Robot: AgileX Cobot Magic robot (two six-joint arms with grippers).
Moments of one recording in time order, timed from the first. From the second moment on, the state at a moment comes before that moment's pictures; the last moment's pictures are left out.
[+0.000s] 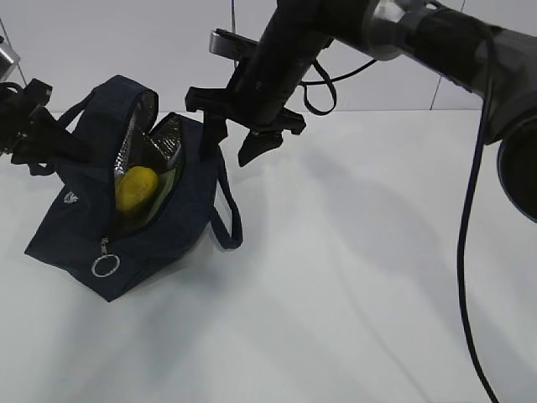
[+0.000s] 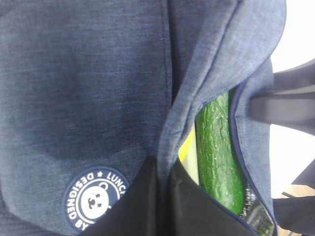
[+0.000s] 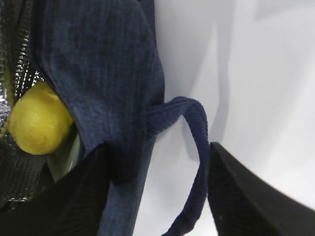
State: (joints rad) left arm 0.14 1.89 -1.29 -1.00 1.04 0.66; right arm 0.49 2.40 -2.35 0.40 1.24 0.14
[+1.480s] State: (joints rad) left arm 0.04 1.89 -1.29 -1.32 1.16 0.65; right arm 0.50 2.37 -2.42 0.23 1.26 0.12
